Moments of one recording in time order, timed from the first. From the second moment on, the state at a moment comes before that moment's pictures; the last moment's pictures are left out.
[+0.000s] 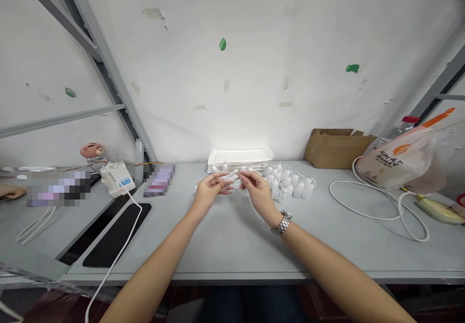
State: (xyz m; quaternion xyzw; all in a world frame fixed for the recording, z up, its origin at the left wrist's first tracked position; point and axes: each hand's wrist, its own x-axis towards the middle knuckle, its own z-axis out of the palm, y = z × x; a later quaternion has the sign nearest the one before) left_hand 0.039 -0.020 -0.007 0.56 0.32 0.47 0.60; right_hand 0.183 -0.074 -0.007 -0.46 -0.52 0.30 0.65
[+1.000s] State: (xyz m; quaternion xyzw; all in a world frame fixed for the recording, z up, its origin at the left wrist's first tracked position) left_hand 0.034 -0.021 -0.006 0.52 0.27 0.39 0.71; right_hand 0.182 -0.080 -0.001 -0.45 -0.54 0.35 0.62
